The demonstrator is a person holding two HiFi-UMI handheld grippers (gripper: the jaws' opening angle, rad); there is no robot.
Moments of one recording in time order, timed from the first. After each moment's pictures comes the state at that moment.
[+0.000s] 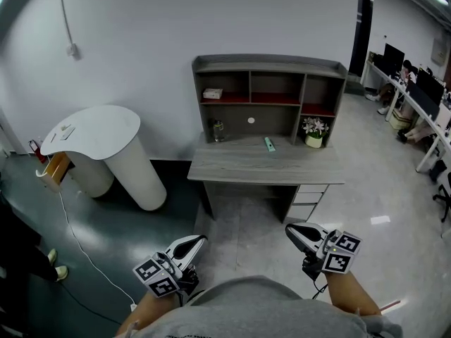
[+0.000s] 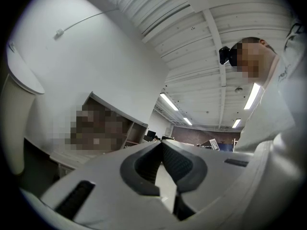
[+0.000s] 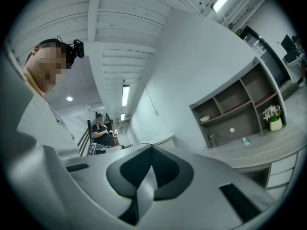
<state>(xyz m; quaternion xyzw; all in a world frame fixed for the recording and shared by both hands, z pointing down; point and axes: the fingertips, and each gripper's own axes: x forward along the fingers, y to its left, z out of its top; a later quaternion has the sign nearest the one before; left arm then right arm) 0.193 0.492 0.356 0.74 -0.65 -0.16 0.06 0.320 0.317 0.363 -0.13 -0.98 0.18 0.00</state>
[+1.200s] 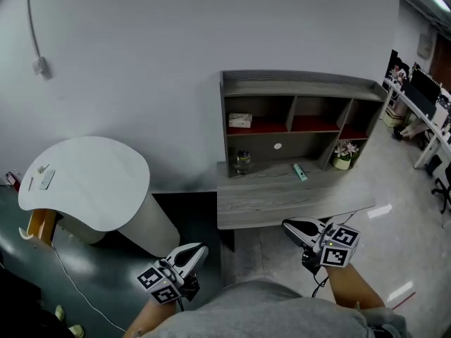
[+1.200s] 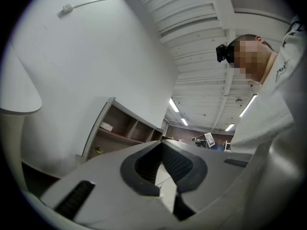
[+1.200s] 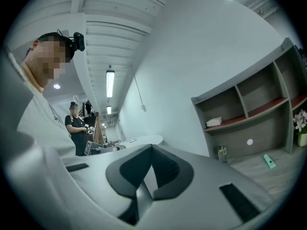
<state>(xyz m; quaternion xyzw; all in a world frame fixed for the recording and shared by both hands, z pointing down) -0.190 0.458 0.365 0.77 -0.61 -0.17 0.08 -0.068 0.288 0.349 -0.08 -0.99 0.15 0.03</state>
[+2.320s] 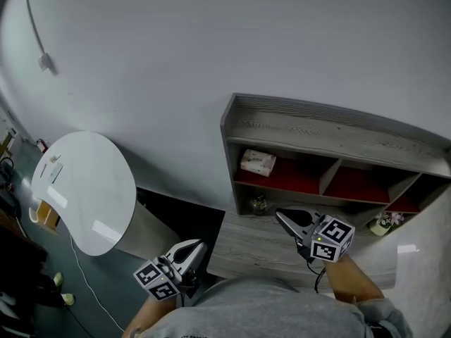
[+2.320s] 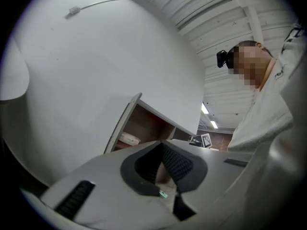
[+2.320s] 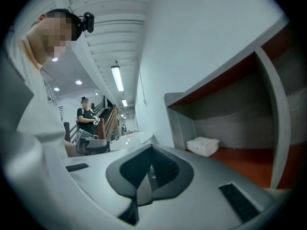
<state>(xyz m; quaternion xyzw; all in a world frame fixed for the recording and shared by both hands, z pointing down) -0.334 0.210 0.372 0.65 -0.73 -0.17 0.08 -0.301 0.012 0.369 -0.23 -0.97 0.09 0.05</state>
